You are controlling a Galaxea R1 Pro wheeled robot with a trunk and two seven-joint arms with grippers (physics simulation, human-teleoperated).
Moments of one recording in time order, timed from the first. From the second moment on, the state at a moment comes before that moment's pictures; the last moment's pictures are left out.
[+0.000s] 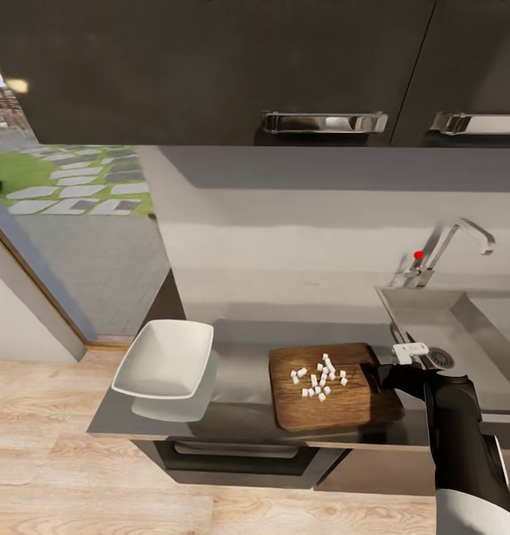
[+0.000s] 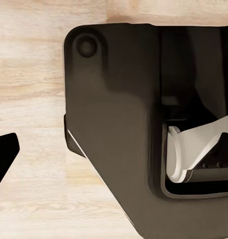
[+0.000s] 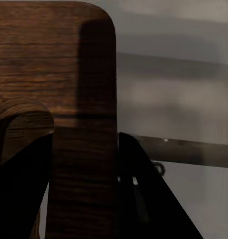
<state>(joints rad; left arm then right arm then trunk) 0.27 0.00 -0.06 -0.30 0.06 -0.55 -0.07 -0.52 0.03 -0.44 -1.47 0.68 0.78 0.74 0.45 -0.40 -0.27</state>
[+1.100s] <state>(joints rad) 0.27 0.00 -0.06 -0.30 0.06 -0.55 -0.07 -0.52 0.03 -0.44 -1.48 0.68 0.78 0.74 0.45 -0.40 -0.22</state>
